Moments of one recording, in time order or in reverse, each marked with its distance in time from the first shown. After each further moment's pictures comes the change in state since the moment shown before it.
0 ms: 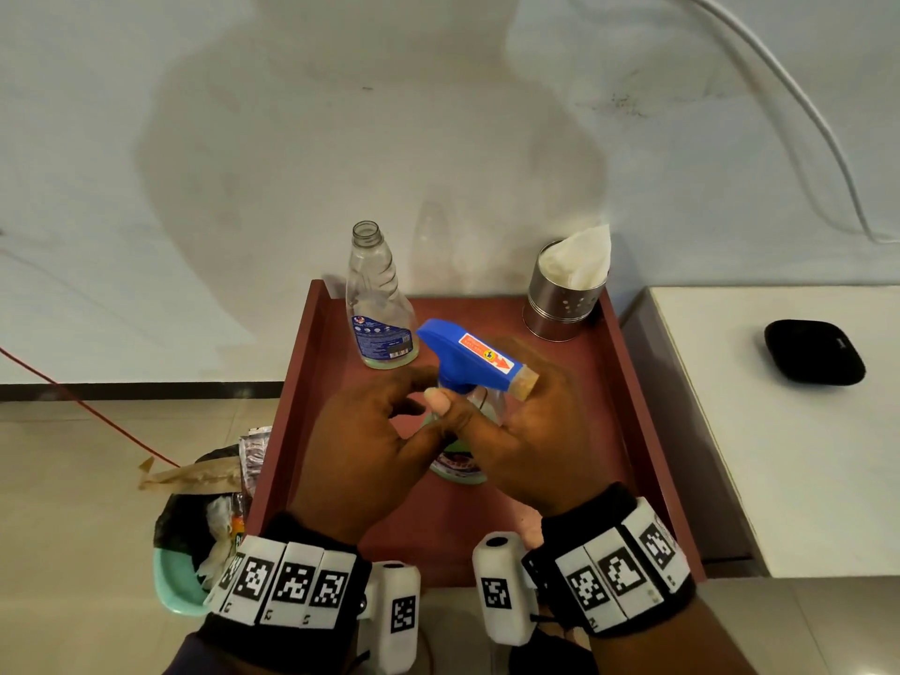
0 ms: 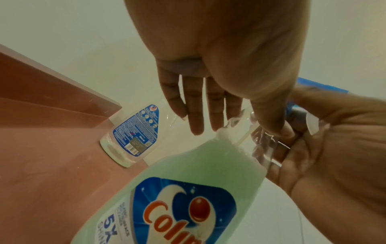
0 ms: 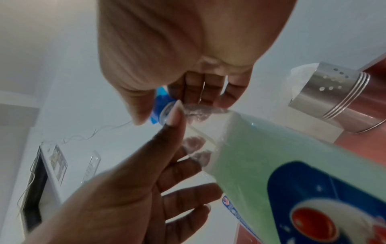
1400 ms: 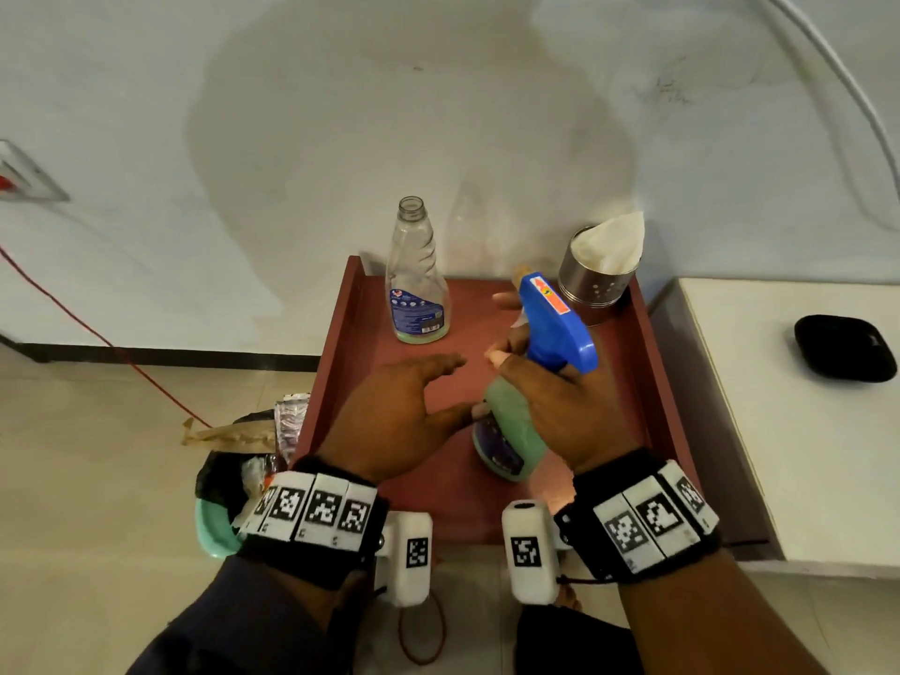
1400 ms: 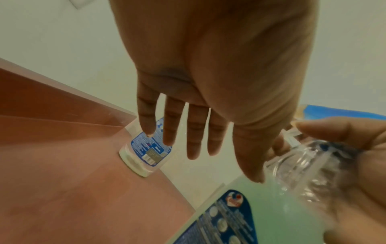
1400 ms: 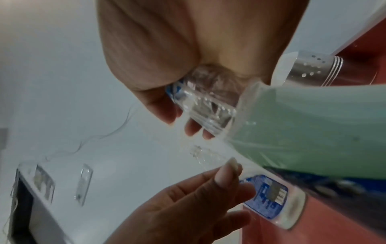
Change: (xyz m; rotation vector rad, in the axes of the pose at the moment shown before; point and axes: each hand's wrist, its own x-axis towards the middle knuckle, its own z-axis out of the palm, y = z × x) left_hand -0.005 -0.024 -0.008 0.251 -0.236 -0.156; right_hand -0.004 -0.002 0.009 0.365 -0.015 0.338
